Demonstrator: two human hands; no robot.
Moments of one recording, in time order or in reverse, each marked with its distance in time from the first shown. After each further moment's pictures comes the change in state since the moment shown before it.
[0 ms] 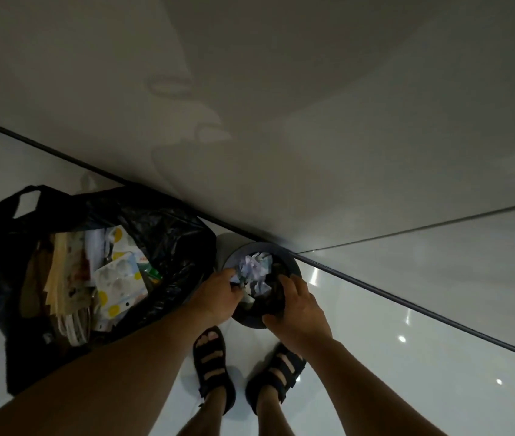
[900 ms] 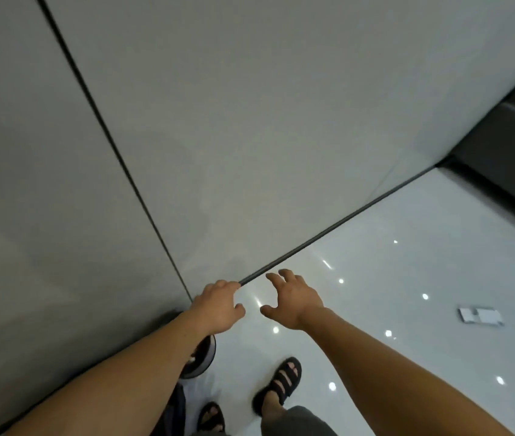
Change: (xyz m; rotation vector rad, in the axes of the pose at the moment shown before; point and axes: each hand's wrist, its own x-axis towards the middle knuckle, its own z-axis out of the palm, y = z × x) left_hand -0.338 0.236 -0.010 0.923 -0.208 0.840; right_hand -0.391 -0.012 -0.167 0.099 0.425 0.521
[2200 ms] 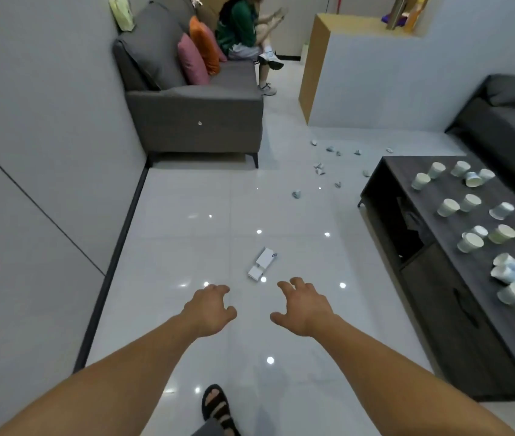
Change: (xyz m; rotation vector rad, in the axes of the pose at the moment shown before) left_hand 0.187 0.758 0.229 0.508 -0.407 0.726; right_hand -0.271 0.688 -0.047 0.449 0.184 0.975
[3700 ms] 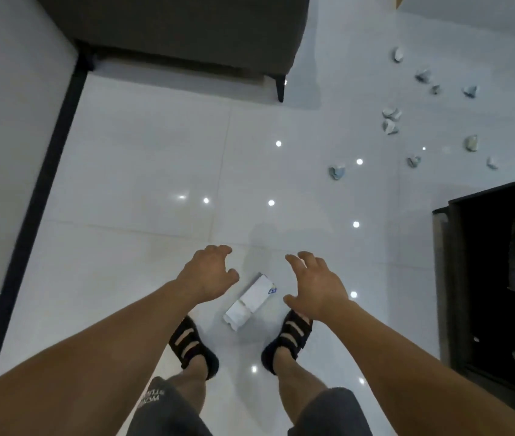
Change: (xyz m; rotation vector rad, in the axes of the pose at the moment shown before) left_hand 0.713 0.035 -0.104 -0.122 -0.184 -0.175; right_hand 0.699 0.181 -0.075 -0.040 -0.289 -0.124
